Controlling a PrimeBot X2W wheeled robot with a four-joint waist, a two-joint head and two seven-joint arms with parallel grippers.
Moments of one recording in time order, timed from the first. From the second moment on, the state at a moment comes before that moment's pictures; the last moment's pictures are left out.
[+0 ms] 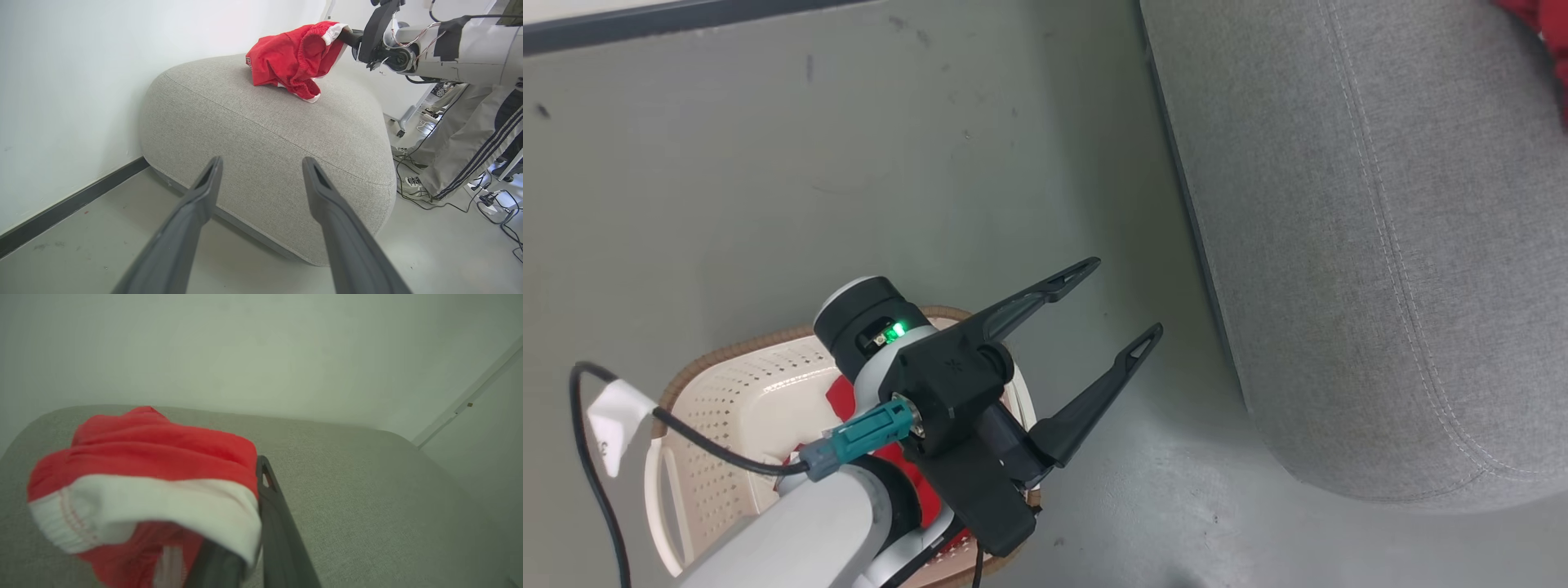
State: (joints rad) left arm -0.66 0.35 -0.74 -0.19 -0.56 -0.12 0.11; right arm -0.97 -0.69 0.25 0.72 0.50 -0.03 -0.21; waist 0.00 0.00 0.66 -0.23
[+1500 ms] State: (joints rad) left arm -0.52 0.37 -0.73 -0.01 -0.63 -0.12 -0.06; right arm -0.90 -0.63 0.49 0.96 0.46 0.12 0.24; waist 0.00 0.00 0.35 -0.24
